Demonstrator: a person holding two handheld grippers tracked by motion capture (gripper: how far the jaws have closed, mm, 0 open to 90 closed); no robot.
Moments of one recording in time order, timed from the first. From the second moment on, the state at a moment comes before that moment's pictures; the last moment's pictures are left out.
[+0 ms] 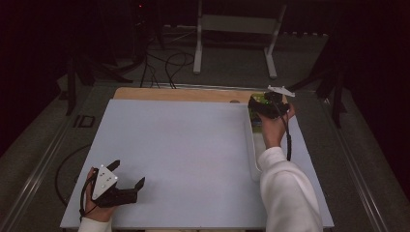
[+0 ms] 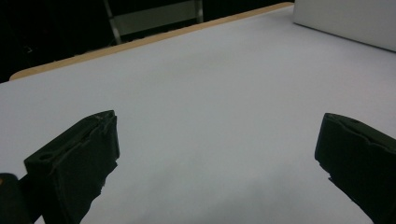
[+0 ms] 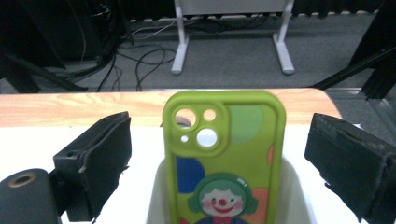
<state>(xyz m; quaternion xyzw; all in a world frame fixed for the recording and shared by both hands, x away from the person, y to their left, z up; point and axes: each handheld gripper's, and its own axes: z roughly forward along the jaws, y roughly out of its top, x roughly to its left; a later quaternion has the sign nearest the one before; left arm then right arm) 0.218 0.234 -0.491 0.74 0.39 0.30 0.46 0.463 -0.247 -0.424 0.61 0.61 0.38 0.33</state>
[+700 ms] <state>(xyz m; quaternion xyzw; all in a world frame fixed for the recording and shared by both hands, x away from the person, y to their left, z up) 0.218 0.233 -0.490 0.74 0.39 0.30 0.46 0.422 -0.238 -0.424 0.53 0.69 0.42 0.27</state>
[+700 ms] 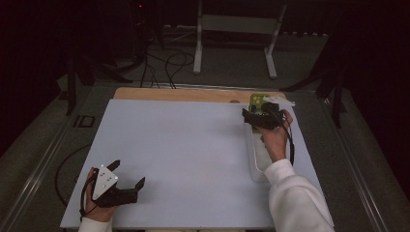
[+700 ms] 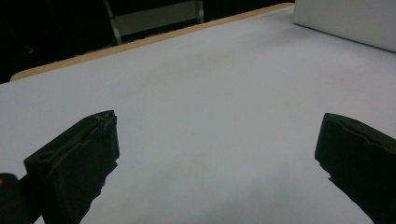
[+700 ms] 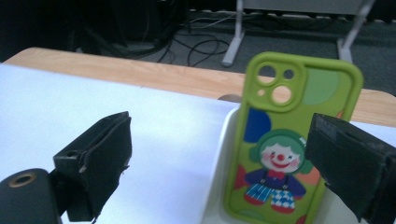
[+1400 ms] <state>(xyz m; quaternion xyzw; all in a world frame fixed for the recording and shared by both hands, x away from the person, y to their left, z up) 0.219 0.232 -0.488 0.73 0.40 0.30 0.46 0.338 -0.244 -0.422 0.48 0.71 0.47 0.23</state>
